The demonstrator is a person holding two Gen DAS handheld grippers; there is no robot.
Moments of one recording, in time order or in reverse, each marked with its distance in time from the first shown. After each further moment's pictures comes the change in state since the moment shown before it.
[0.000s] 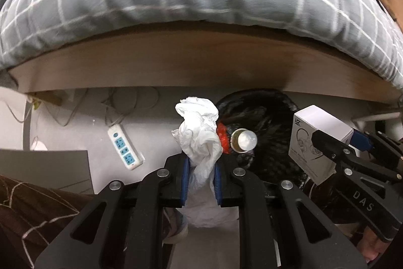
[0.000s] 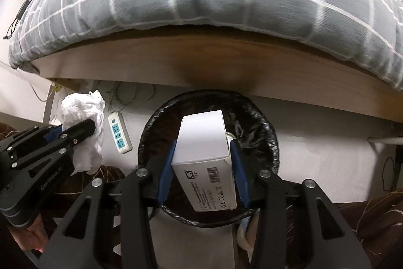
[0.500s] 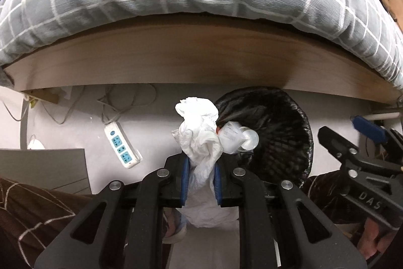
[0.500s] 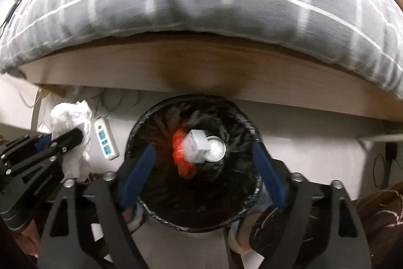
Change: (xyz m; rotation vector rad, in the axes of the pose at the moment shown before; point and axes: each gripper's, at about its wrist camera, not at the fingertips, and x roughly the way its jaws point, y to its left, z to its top) left arm 0.008 -0.005 -0.001 0.011 0.015 -0.022; right arm -0.003 -0.017 0.006 0.047 -0.034 -0.101
